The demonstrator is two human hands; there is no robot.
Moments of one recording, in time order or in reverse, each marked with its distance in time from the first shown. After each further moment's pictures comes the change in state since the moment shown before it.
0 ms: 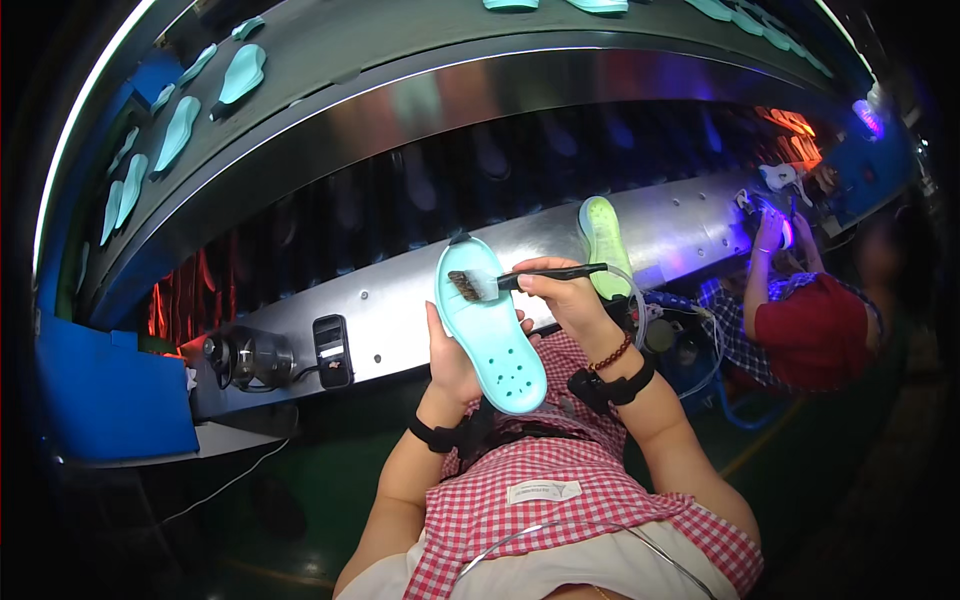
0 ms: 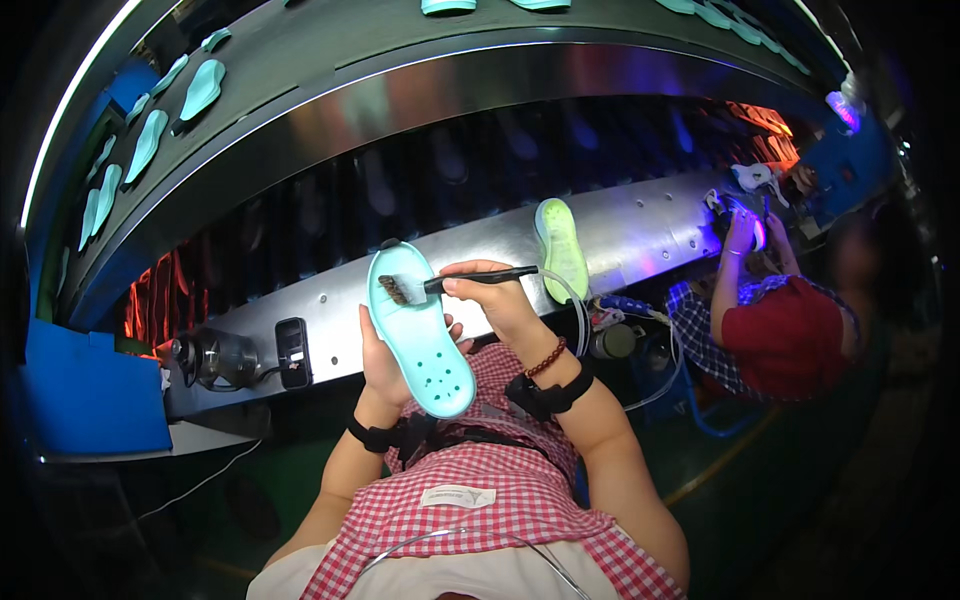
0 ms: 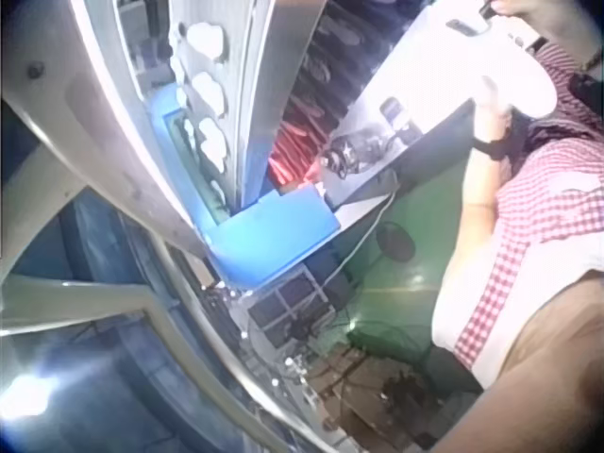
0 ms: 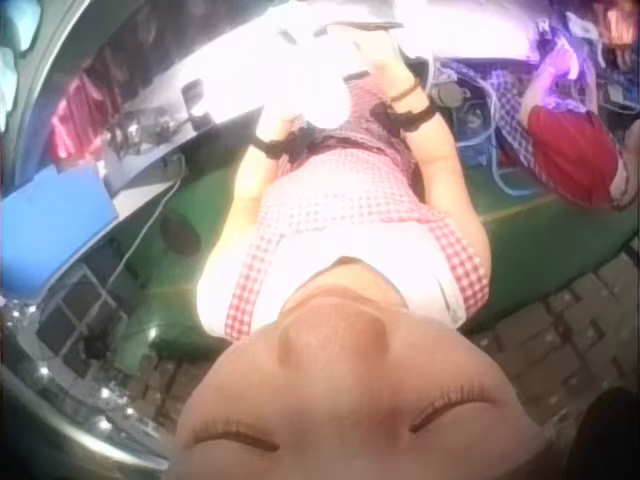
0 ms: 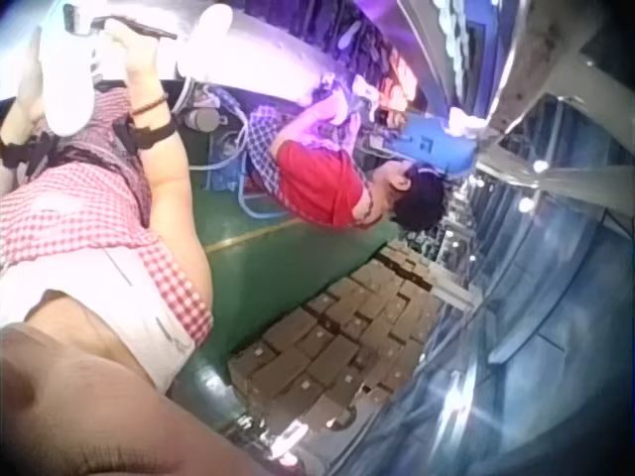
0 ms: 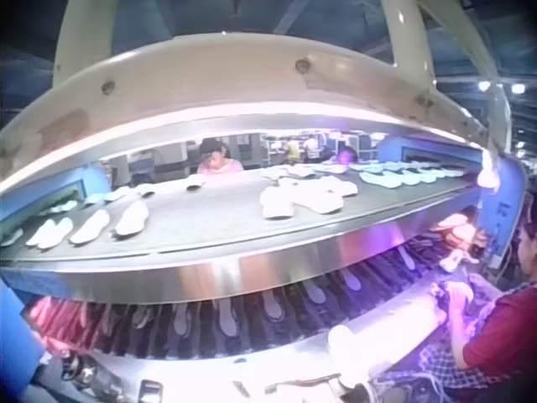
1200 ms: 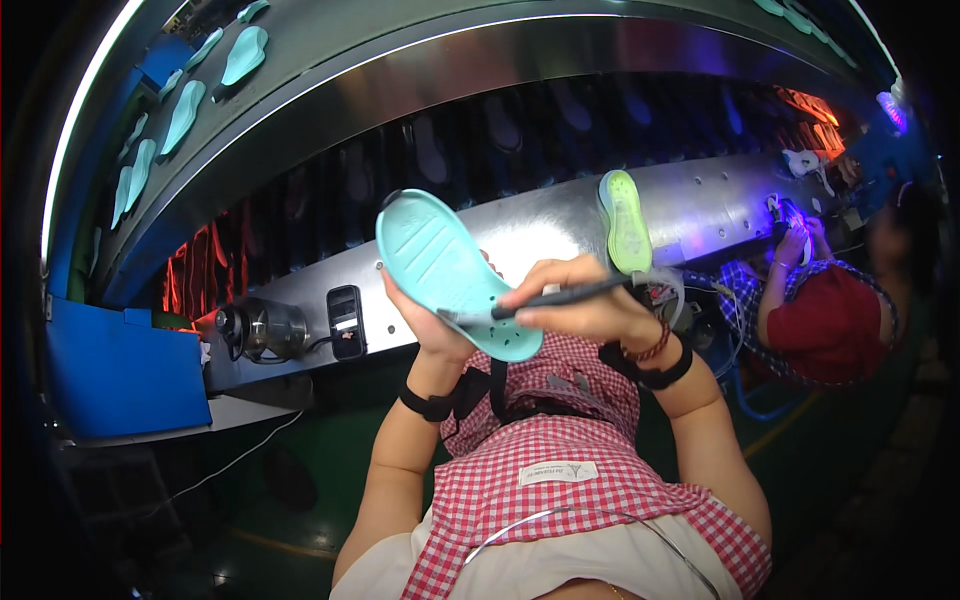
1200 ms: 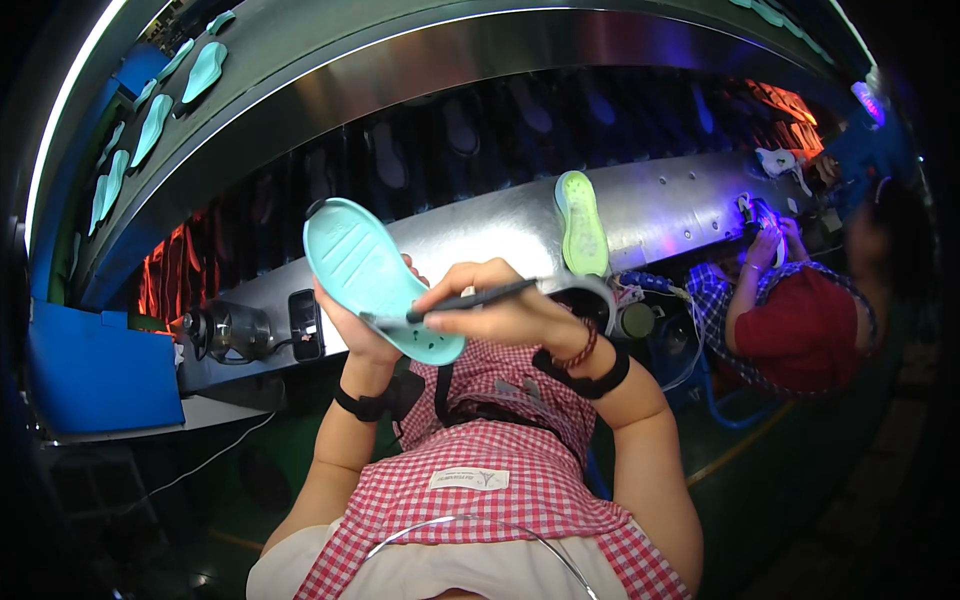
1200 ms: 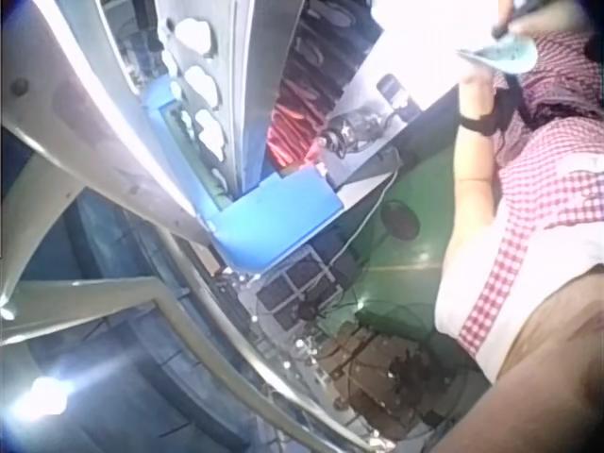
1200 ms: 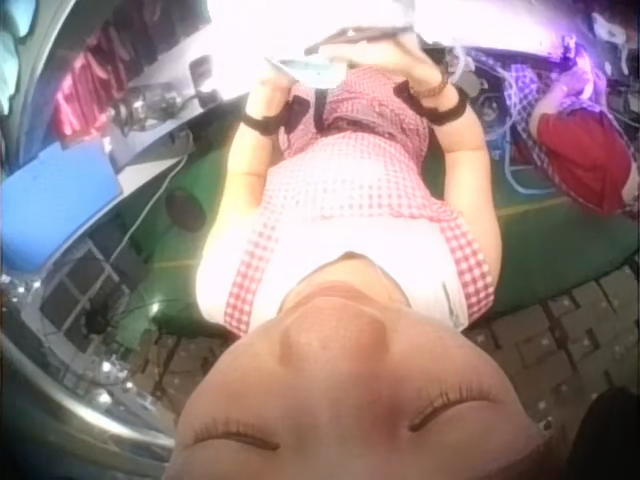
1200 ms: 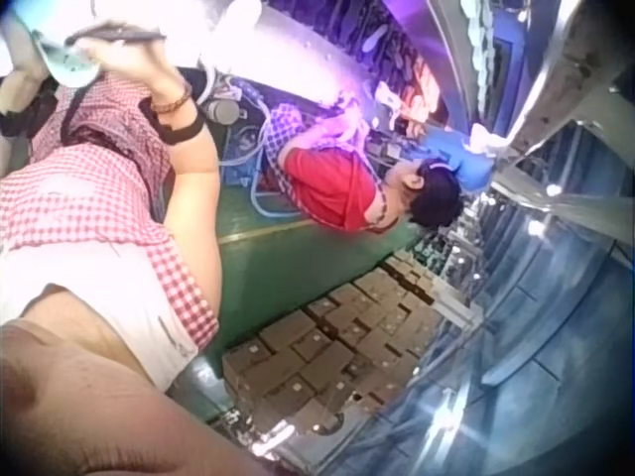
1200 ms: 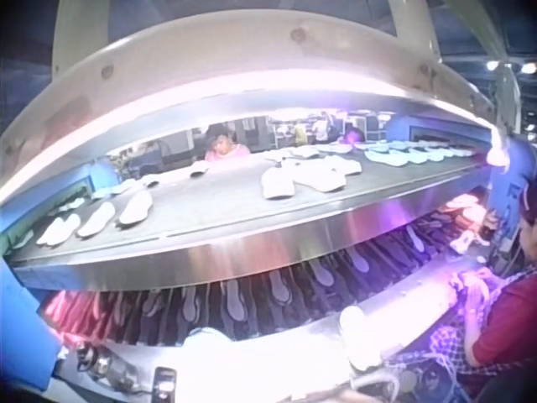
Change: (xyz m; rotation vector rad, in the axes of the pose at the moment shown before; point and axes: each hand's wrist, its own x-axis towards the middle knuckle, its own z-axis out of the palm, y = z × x) left_hand 0.002 0.028 0.026 0.207 0.171 0.406; right_hand -0.031 -0.057 0.038 -0.731 -0.479 -0.275
